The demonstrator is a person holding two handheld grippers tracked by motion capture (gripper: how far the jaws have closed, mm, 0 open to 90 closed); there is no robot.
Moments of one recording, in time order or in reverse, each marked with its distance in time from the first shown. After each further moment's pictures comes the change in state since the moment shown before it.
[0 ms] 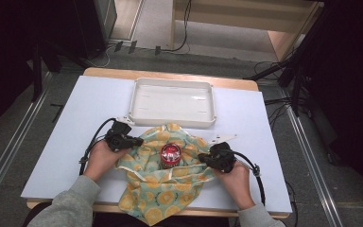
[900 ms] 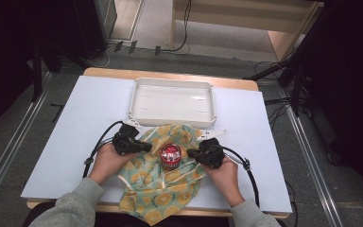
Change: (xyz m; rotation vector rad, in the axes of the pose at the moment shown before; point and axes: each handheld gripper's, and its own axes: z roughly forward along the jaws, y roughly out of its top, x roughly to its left) left arm -0.023 0.004 0.009 0.025 -0.086 0.038; right arm 0.018 0.023 0.017 -0.049 0.041 -0.034
